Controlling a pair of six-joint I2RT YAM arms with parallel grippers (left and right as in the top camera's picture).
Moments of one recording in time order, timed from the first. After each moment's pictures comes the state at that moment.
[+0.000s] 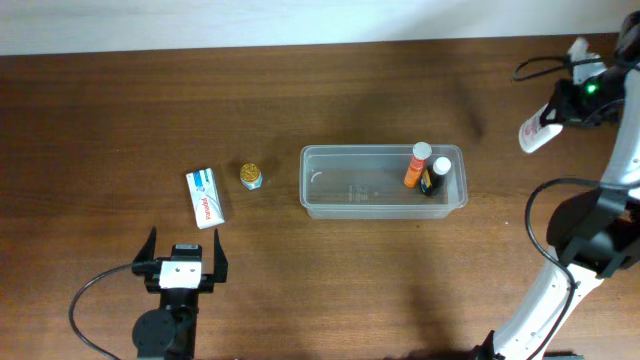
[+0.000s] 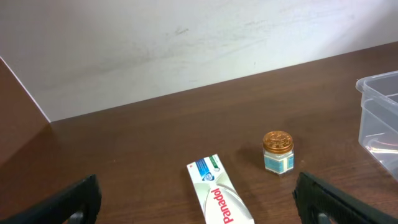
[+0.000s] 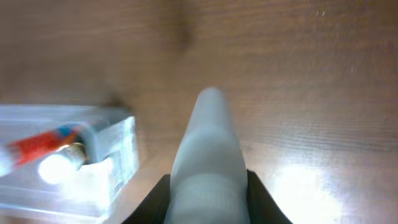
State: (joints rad) left arm -0.03 0.01 0.01 -0.08 -0.05 0.23; right arm -0.43 2.25 2.50 -1.68 -0.26 -0.32
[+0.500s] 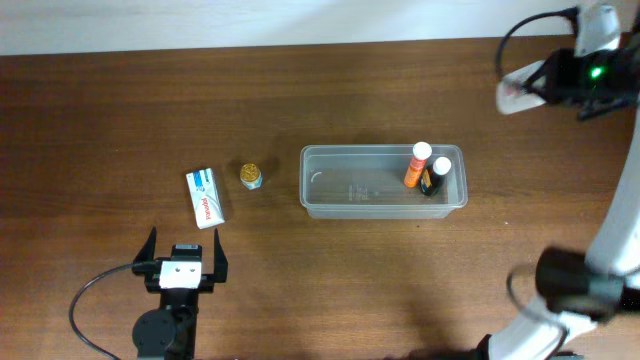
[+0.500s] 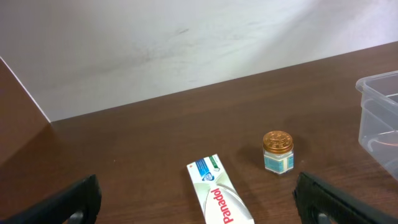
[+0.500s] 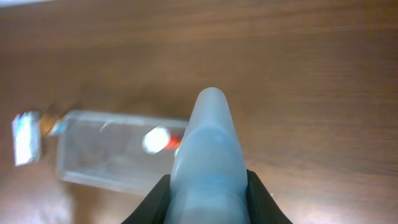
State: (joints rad) left arm -0.03 0.01 0.01 -0.08 -0.05 0.23; right arm -0.23 1.88 2.48 -1.69 -0.35 -0.18
